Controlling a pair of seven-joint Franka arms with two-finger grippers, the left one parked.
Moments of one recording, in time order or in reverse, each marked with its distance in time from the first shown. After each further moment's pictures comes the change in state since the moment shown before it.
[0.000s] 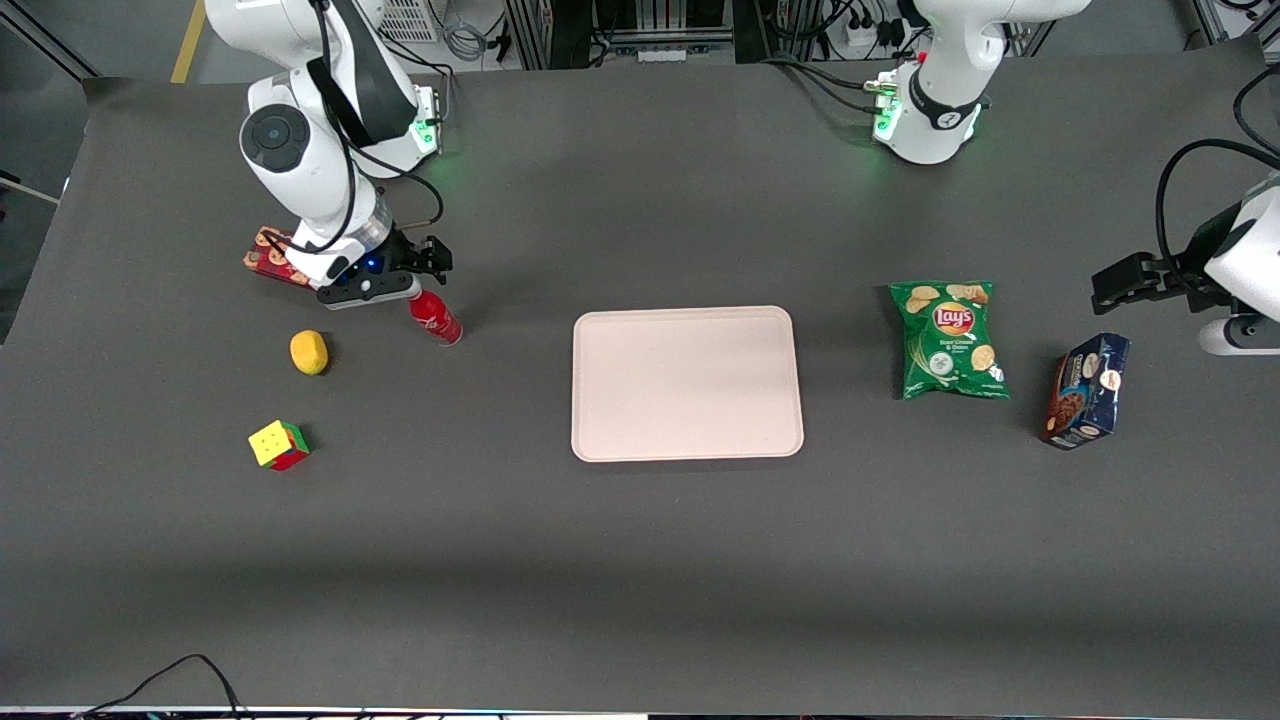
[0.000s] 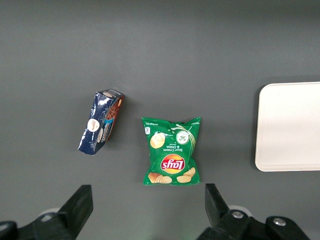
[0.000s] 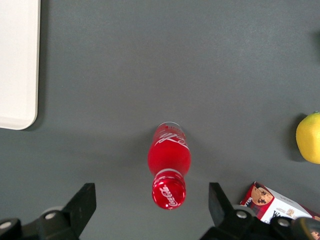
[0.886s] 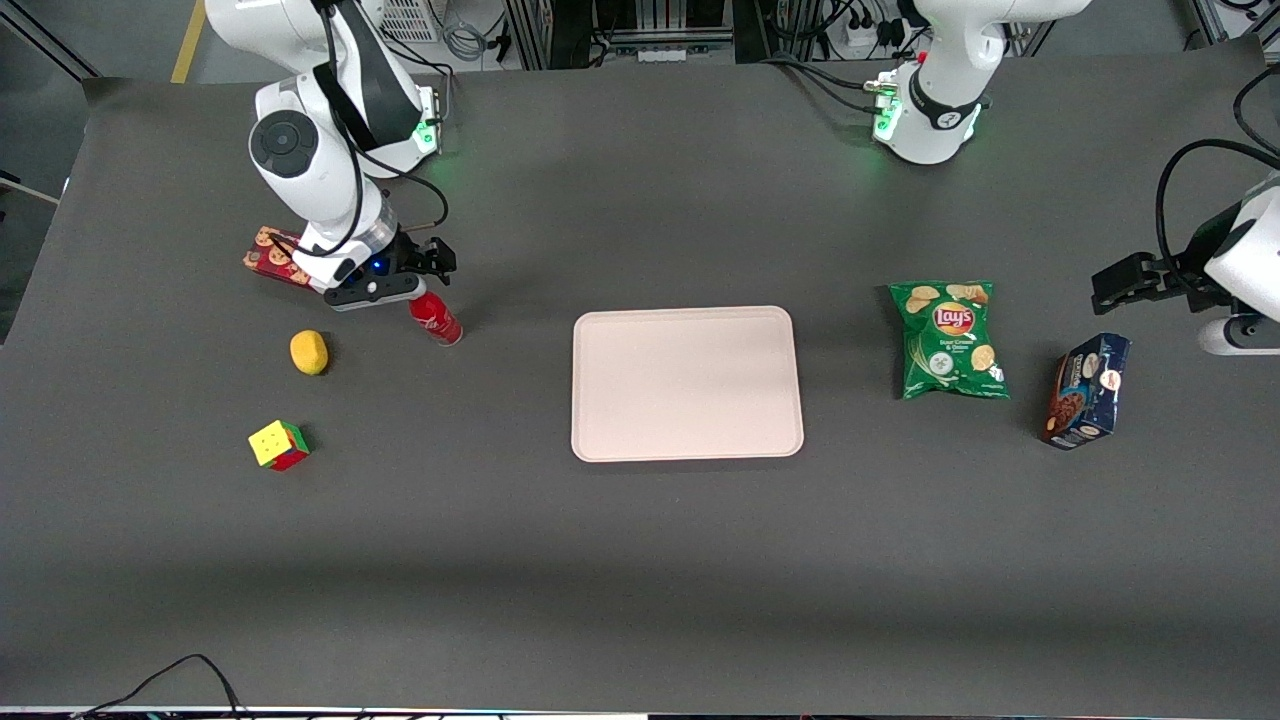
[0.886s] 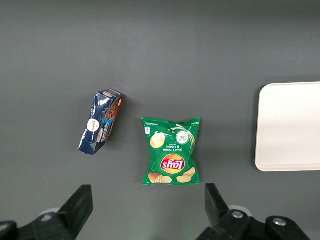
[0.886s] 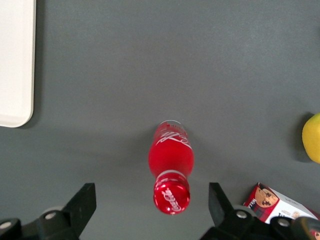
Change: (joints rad) arm 0.000 0.017 0.008 -0.020 0.000 0.032 0.000
